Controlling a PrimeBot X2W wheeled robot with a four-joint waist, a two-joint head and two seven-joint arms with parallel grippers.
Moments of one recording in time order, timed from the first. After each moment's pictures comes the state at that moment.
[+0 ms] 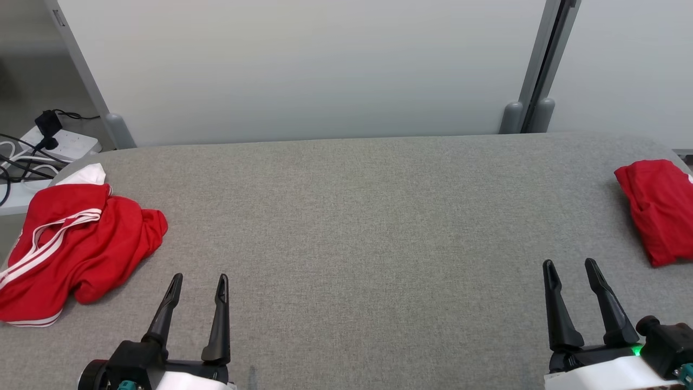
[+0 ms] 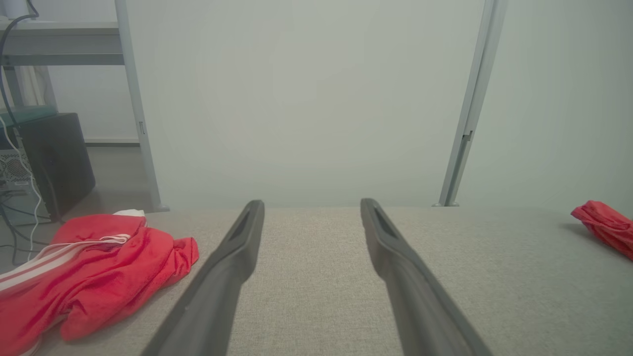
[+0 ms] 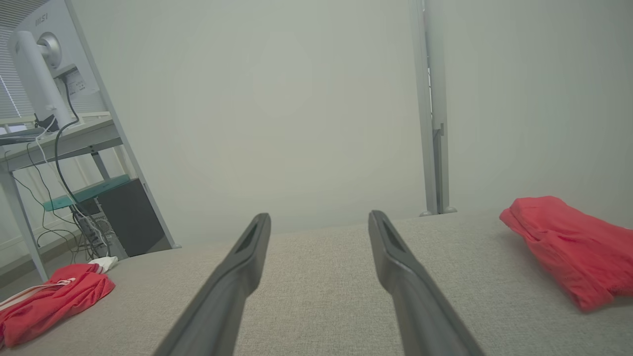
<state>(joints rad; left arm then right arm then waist) 0.08 0.05 -0.07 0.07 -0.18 -0.01 -0.26 0.05 -0.04 0.05 0.05 0.30 0.13 -0.25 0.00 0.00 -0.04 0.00</state>
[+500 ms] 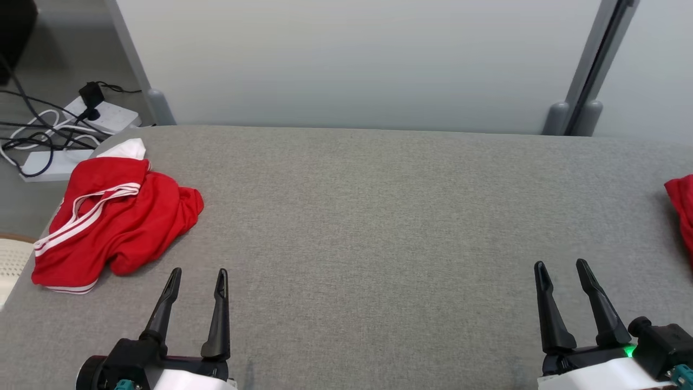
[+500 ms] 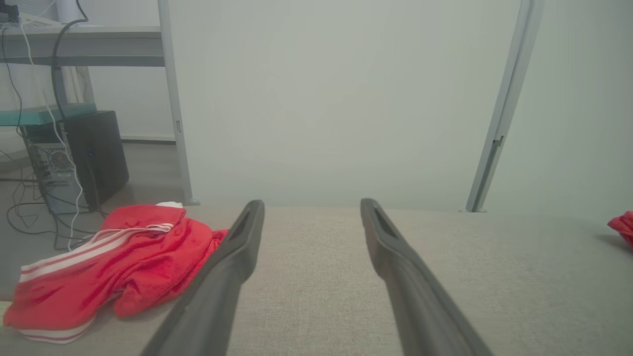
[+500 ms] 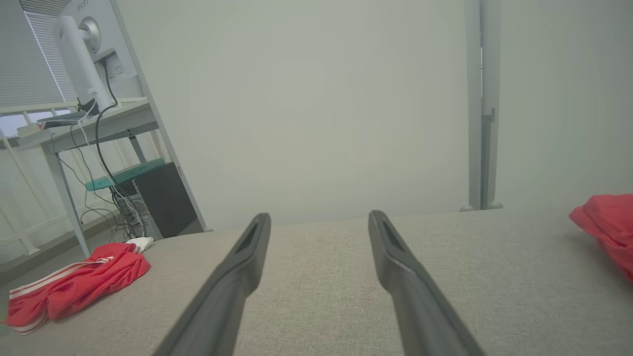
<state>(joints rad) 0.08 0.05 -0.07 0.04 -0.18 -0.01 -0.26 0.06 -0.04 0.07 0.04 0.30 0.13 -0.25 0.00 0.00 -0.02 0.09</state>
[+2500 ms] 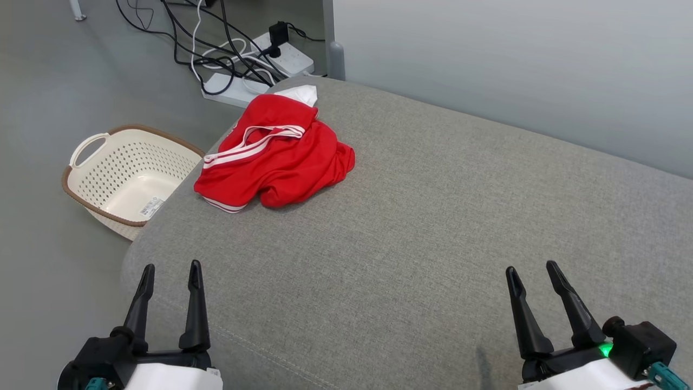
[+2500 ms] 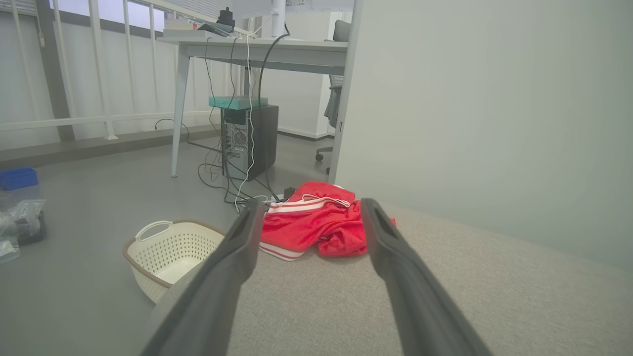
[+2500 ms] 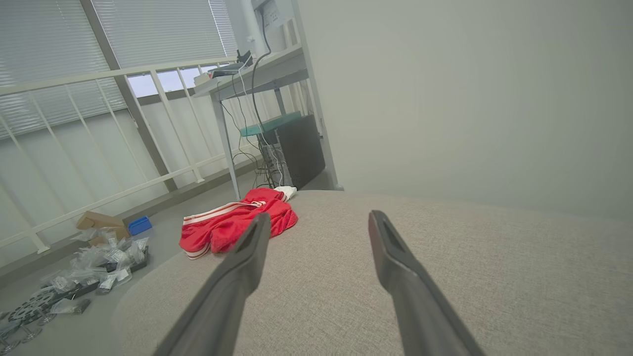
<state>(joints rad) 0.07 0.05 -0.03 0.03 -0.25 0.02 -0.26 0.05 -0.07 0.17 0.04 0.32 0.13 -0.25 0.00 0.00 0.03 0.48</state>
